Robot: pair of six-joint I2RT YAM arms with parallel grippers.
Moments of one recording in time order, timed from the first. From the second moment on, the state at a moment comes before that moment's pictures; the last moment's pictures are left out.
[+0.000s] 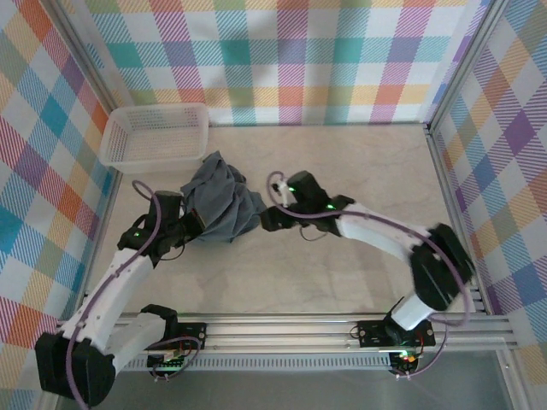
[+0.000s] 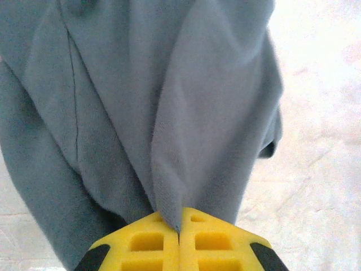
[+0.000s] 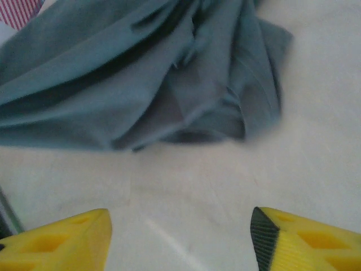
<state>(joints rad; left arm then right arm) -0.24 0.93 0.76 -0.66 0.05 -0.69 0.78 1.65 1.14 -0.27 -0.23 0.38</state>
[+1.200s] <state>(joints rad) -0.15 0.91 1.25 -0.65 0.53 -0.65 0.54 1.14 1.28 -0.51 -0.37 0.45</state>
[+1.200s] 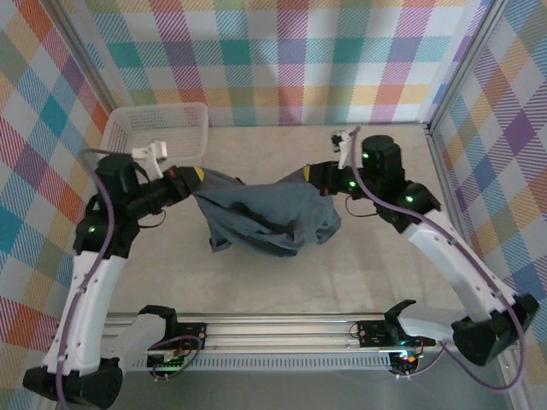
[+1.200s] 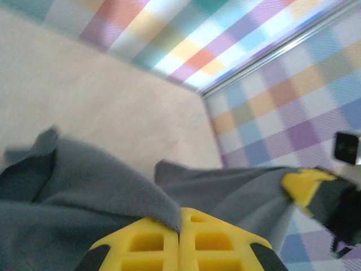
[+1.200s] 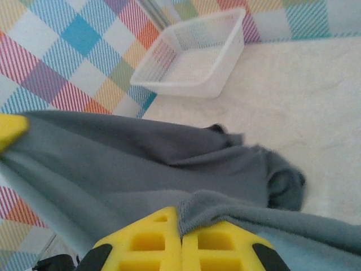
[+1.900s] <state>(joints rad) -0.17 1.64 1.06 -0.46 0.37 -0.65 0.47 1.61 1.27 -0.62 -0.25 0.35</state>
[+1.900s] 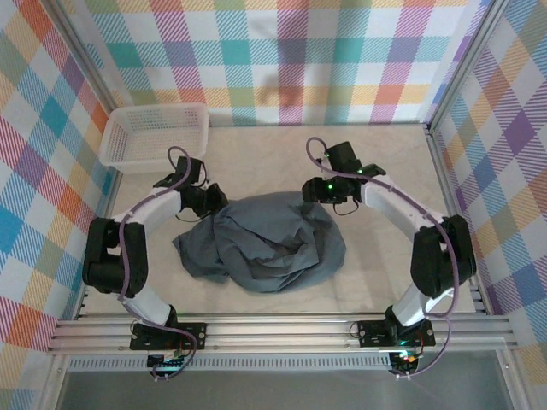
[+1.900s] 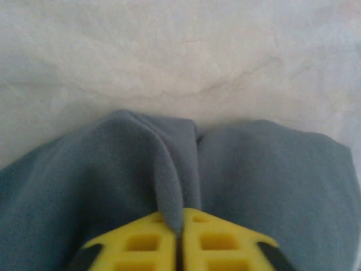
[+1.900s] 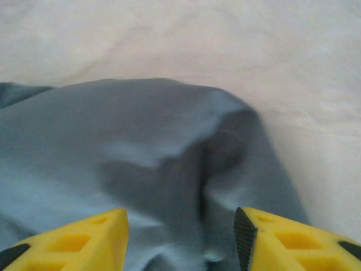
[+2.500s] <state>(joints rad) -0.48 1.16 0.79 -0.57 0.20 -0.70 0.83 1.94 1.35 -0.55 -0.14 0.12</state>
